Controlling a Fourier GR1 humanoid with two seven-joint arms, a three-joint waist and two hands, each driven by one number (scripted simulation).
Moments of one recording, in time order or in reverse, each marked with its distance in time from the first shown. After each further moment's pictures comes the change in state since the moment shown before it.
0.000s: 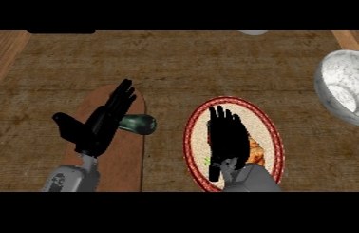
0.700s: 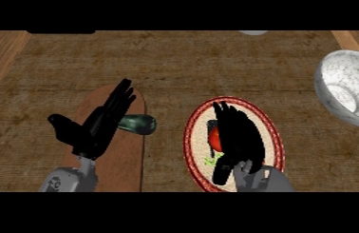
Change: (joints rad) left arm 0.009 0.033 -0.039 -0.053 0.034 0.046 0.026; right arm 0.001 -0.034 -0.029 -0.168 -0.105 0.054 0.034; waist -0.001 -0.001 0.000
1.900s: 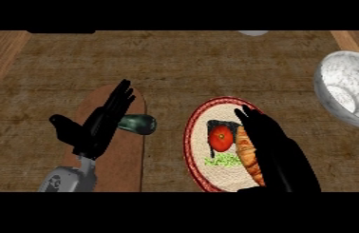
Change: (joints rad) left arm -0.006 0.027 -0.022 0.028 0.022 0.018 -0.033; right arm 0.178 -0.318 0.082 -0.346 -0.001 -0.305 -0.223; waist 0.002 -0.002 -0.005
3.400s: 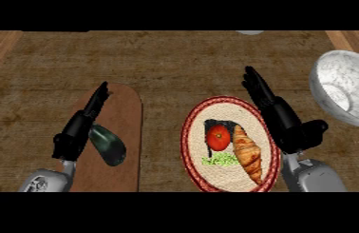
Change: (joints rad) left arm 0.019 0.166 -0.018 0.085 -0.229 0.081 -0.196; right arm -0.093 0.144 -0.343 0.433 -0.978 -0.218 -0.669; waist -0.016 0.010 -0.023
